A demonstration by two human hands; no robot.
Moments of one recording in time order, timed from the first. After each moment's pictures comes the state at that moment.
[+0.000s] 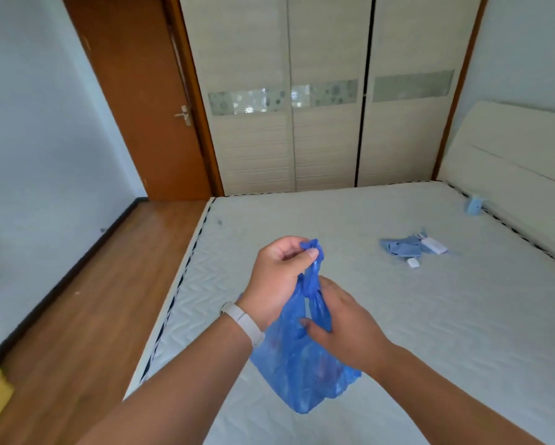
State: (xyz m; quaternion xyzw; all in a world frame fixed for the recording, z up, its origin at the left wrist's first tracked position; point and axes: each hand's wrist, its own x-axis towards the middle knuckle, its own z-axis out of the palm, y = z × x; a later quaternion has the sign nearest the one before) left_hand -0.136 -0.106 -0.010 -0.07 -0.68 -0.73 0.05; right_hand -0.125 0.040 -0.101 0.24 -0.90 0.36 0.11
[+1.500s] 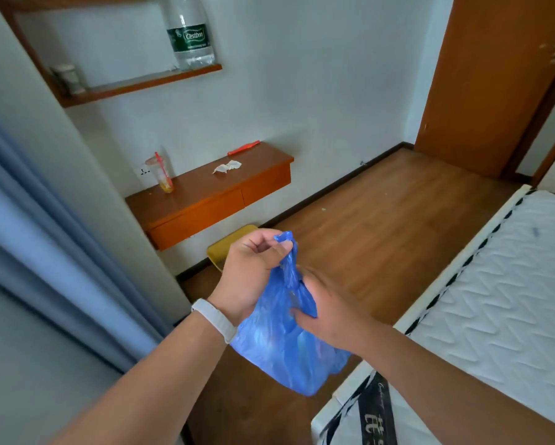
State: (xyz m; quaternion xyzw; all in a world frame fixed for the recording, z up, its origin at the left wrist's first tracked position) left_hand 0.020 -0.743 -0.048 0.30 -0.63 -0.61 0.37; right_hand -0.112 -0.651 -0.142 0.65 -0.66 0.36 -0.13
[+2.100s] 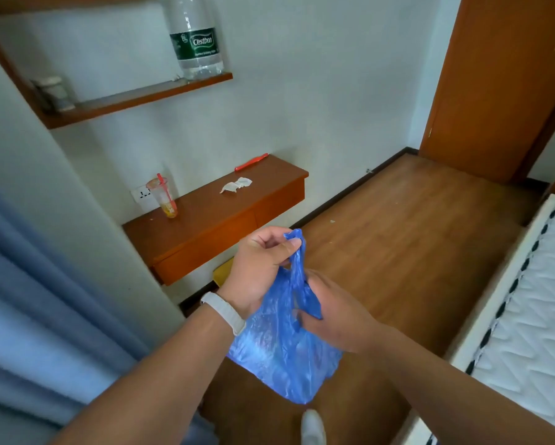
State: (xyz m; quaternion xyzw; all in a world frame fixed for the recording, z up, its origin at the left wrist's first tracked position) left_hand 0.009 -0.947 -0.037 0.32 -0.63 -0.63 0.33; right_hand -0.107 -0.849 -0.136 0.62 -0.68 0.36 -0.14
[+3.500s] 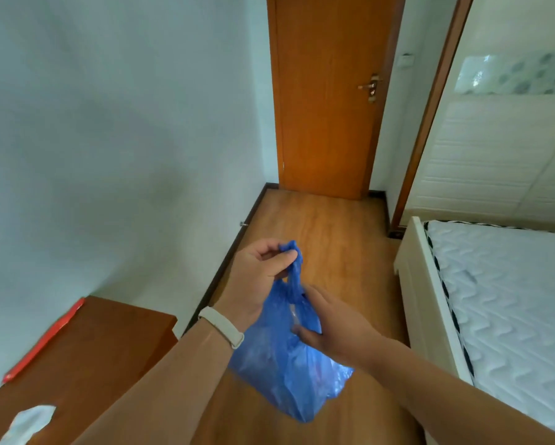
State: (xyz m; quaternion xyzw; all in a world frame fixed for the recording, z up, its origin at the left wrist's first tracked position) left_hand -0.595 -1.309 -0.055 0.04 -0.66 -0.74 0.13; right_hand -0.626 -1.138 -0.130 0.41 -0.86 0.31 -0.01
